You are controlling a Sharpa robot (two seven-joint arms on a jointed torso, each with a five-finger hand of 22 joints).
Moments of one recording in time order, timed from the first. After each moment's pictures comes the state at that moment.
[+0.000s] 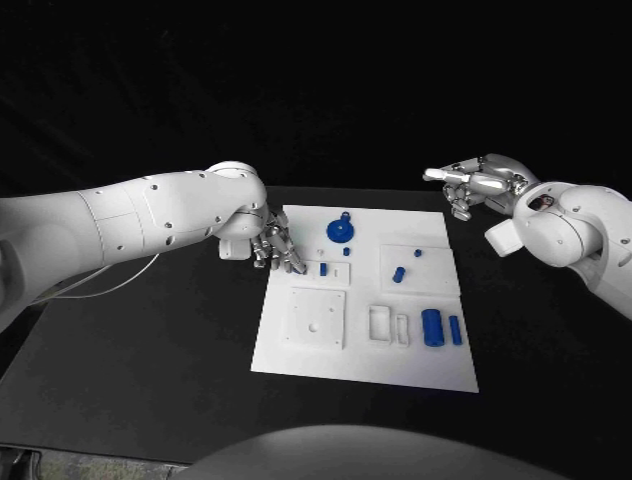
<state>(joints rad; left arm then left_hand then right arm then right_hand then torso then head) 1.34 -0.61 -0.21 1.16 -0.87 0.34 -0.58 1.13 0.01 0.13 0.01 0.15 1.10 0.05 0.13 0.32 1.40 -0.04 0.60 0.44 1.43 -0.10 1.22 0.85 0.04 1.29 -0.12 0.51 1.31 1.05 -0.67 0.32 1.13 -0.69 0.00 -0.01 1.15 0.05 -0.15 -0.06 0.26 0.98 0.12 0.07 0.07 1.13 0.02 0.89 0.81 1.36 -0.05 0.85 1.00 0.11 1.46 -0.07 0.64 1.31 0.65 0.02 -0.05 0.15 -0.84</state>
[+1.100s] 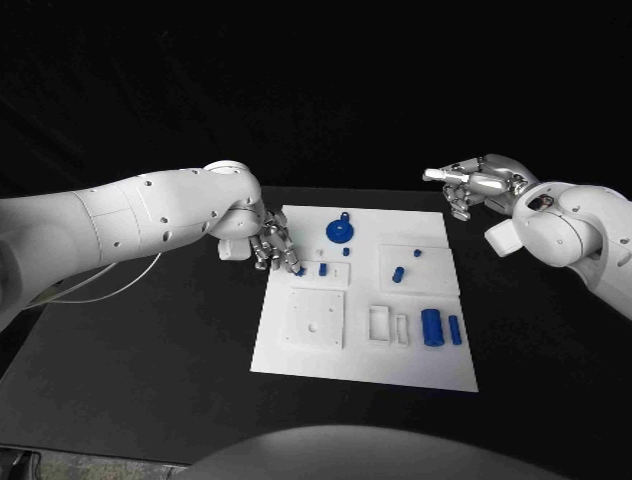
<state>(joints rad) 1.34 -0.61 -0.21 1.14 -0.77 0.34 -0.56 1.20 0.11 0.18 -0.12 0.39 1.06 0.07 0.12 0.15 1.38 -0.02 0.61 0.44 1.43 -0.09 1.23 0.85 0.07 1.28 -0.10 0.53 1.31 1.05 -0.67 0.32 1.14 -0.69 0.00 -0.01 1.15 0.05 -0.15 -0.06 0.26 0.98 0.12 0.07 0.07 1.13 0.01 0.89 0.81 1.36 -0.05 0.85 1.00 0.11 1.46 -0.07 0.64 1.31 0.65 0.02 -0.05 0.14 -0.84</state>
